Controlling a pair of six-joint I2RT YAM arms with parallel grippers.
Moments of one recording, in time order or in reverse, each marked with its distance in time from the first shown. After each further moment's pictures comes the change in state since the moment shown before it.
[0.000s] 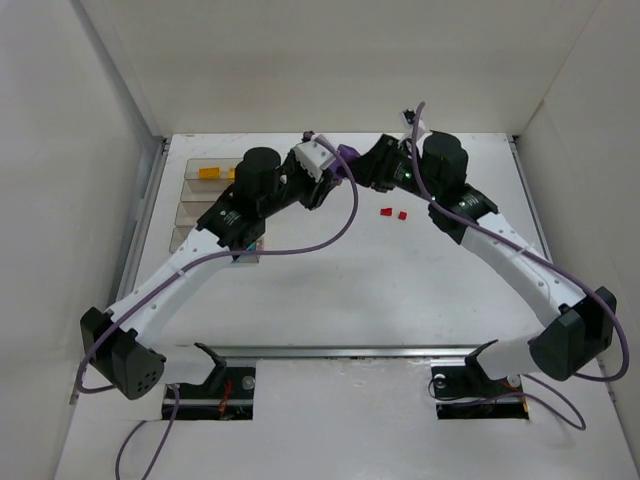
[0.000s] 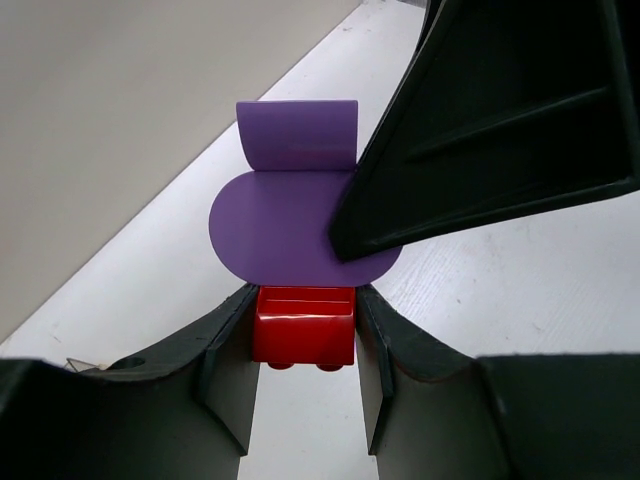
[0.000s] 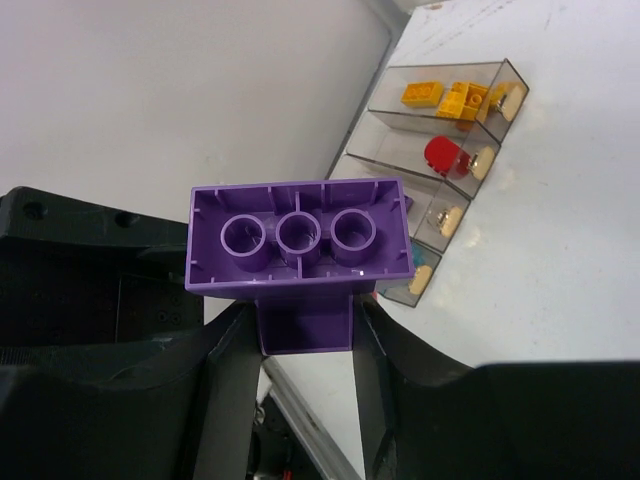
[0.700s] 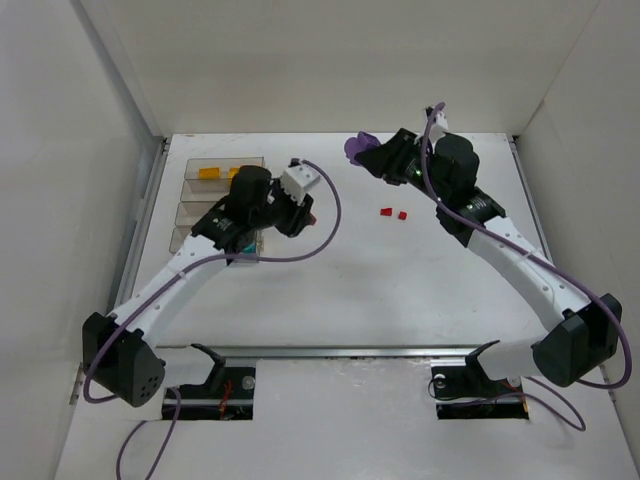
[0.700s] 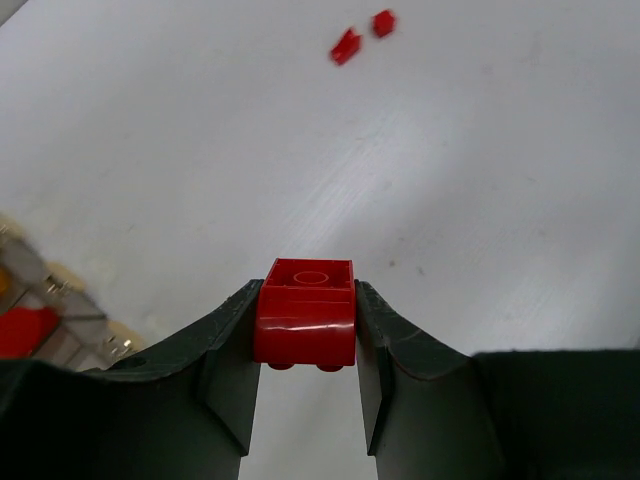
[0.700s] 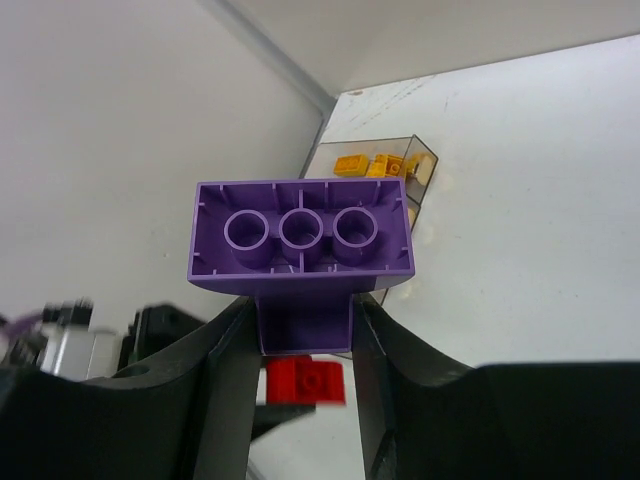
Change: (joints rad) left arm 0.072 -0.066 -0.214 -0.159 0.099 -0.018; right arm -0.032 -0.049 -0.061 0.037 0.166 -0.052
